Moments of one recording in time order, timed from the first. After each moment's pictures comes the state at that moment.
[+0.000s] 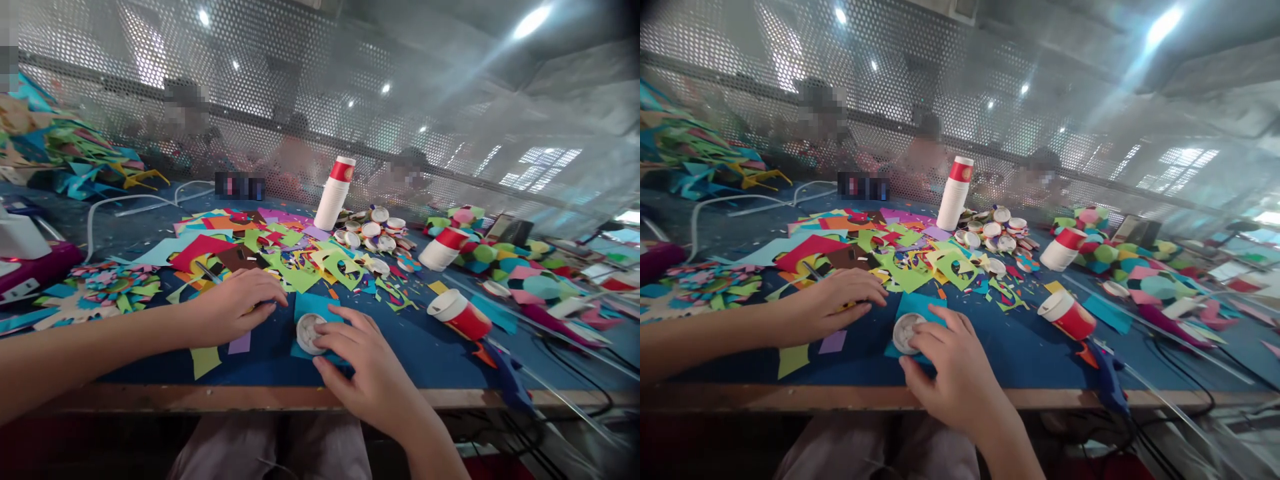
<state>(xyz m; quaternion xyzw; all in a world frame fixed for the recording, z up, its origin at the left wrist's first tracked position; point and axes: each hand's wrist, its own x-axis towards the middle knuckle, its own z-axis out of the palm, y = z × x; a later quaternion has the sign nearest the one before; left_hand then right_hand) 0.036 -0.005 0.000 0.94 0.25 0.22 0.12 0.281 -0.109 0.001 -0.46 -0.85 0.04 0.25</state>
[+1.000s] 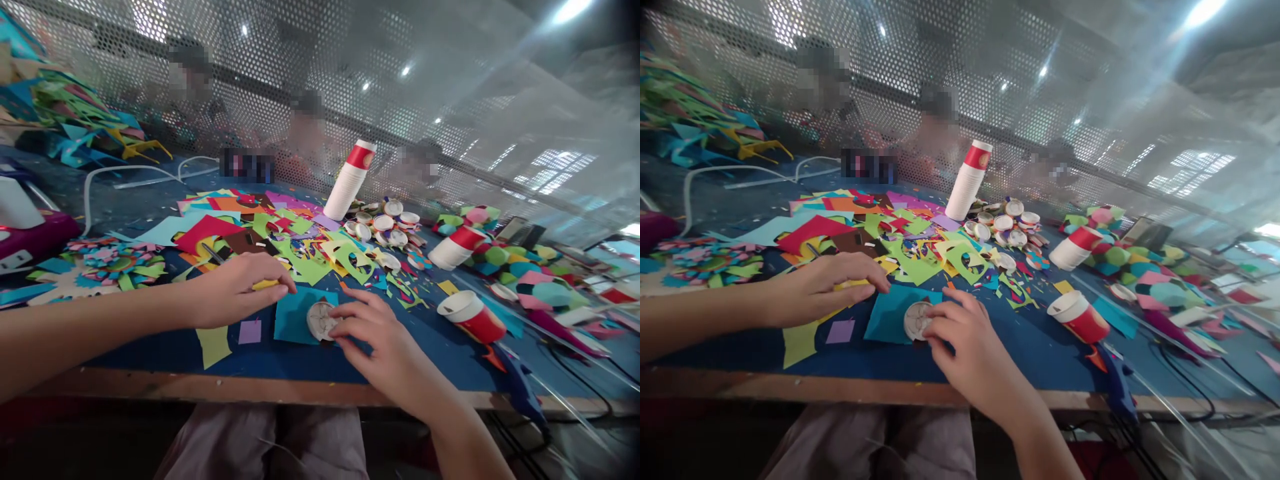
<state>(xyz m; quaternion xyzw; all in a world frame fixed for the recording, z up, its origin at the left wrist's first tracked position) 0.027 -0.006 0.015 0.90 0.28 0.24 0.22 0.288 -0.090 0.012 -0.45 -0.87 0.04 0.20</state>
